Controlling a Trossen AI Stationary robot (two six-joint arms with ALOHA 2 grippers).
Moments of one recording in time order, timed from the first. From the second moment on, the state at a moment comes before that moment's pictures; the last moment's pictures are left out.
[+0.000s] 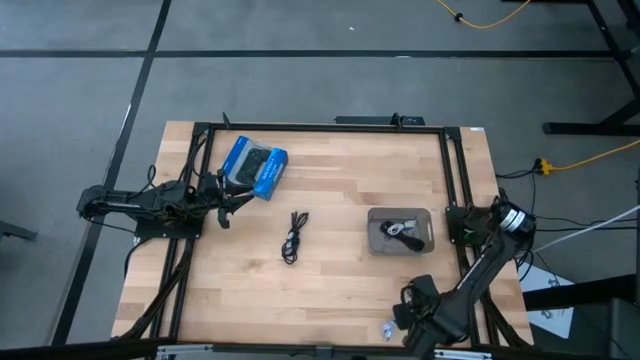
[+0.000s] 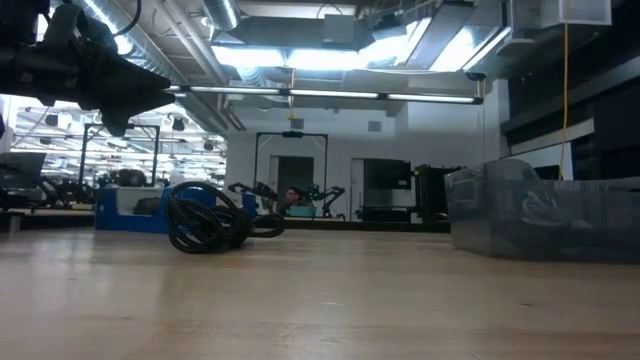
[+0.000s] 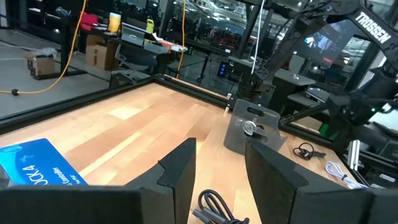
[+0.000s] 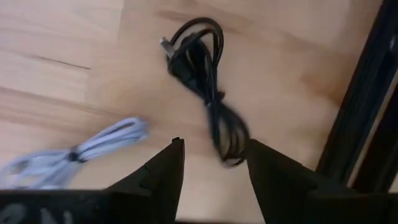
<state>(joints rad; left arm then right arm) -0.04 0.01 0.01 0.06 -0.31 -0.31 0.94 1.92 1.44 -1.28 -0.05 2.24</state>
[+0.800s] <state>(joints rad) -0.04 0.01 0.01 0.06 -0.31 -0.31 0.94 1.94 1.36 -1.57 0.04 2.00</state>
